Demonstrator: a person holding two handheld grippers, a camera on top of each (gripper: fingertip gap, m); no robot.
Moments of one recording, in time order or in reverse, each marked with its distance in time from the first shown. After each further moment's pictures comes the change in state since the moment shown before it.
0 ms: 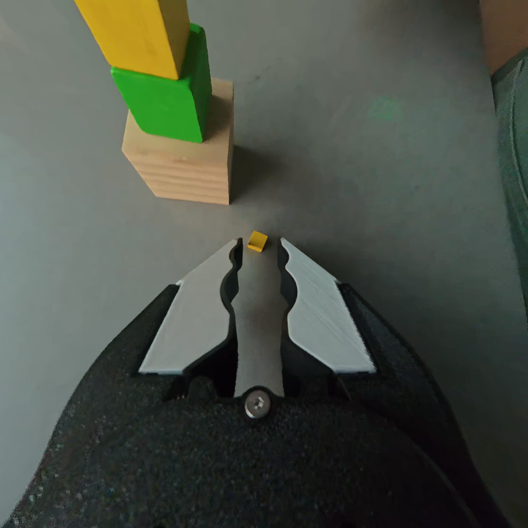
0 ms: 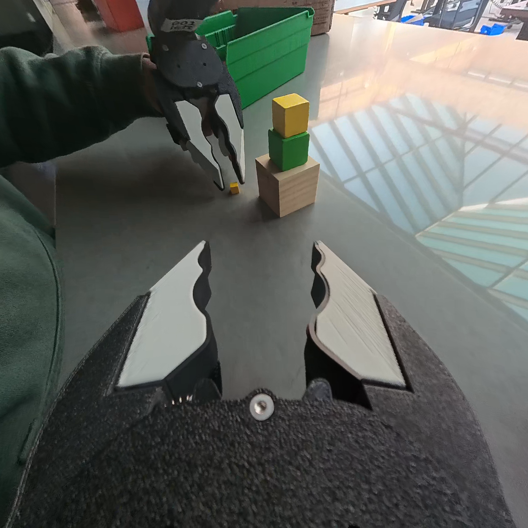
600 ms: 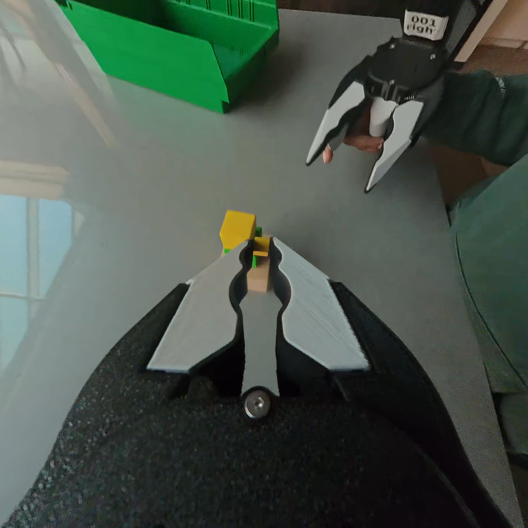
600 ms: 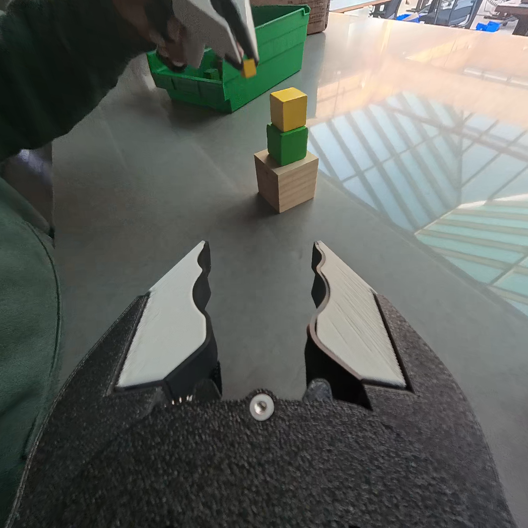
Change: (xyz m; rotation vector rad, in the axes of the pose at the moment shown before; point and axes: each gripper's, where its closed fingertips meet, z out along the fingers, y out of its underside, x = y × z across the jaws) left arm -0.015 -0.104 -0.069 0.242 -0.131 0.040; right arm -0.001 0.004 -0.002 0.002 0.009 0.012
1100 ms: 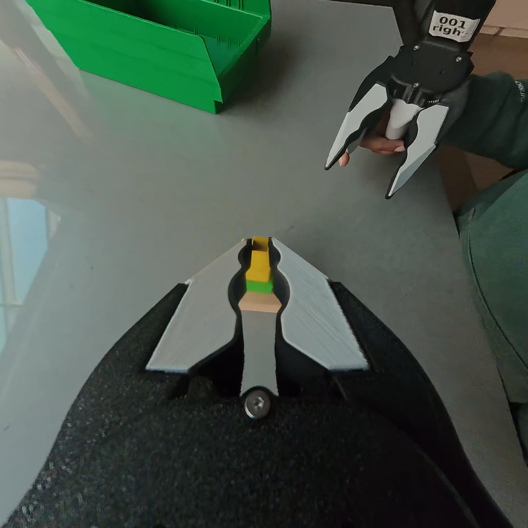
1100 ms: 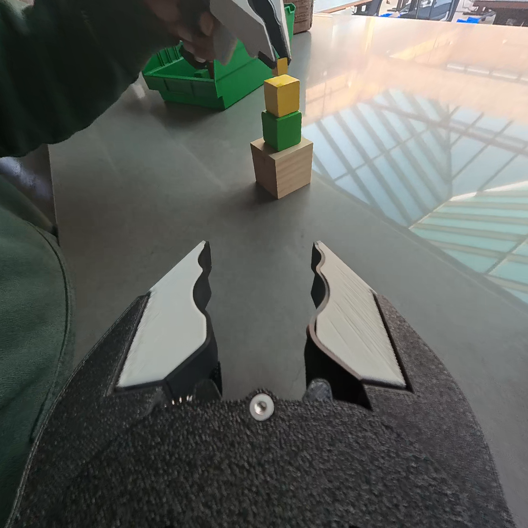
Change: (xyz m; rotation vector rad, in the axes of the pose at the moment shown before) left arm -0.015 -0.010 0.031 -0.038 0.072 0.006; right arm -0.003 0.011 -0.016 0.011 0.039 0.039
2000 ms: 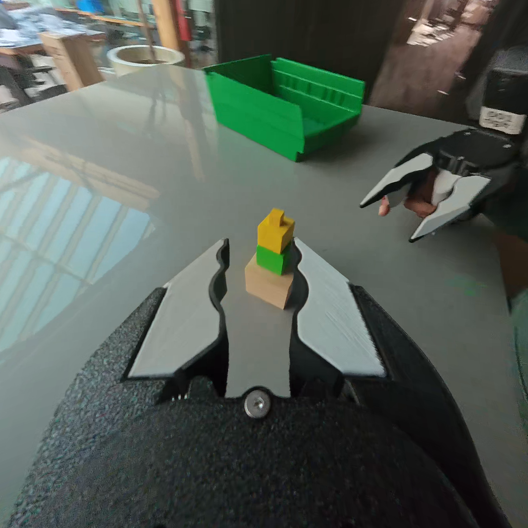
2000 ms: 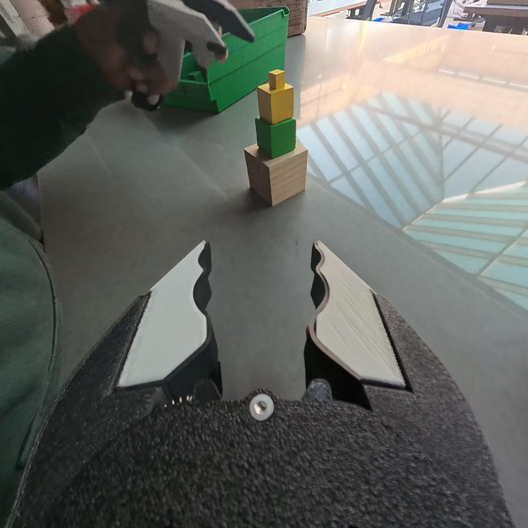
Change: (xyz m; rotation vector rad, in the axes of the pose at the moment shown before) left arm -0.001 0.020 -0.045 0.287 -0.380 -0.180; right arm 0.003 -0.005 0.009 0.003 0.019 -0.009
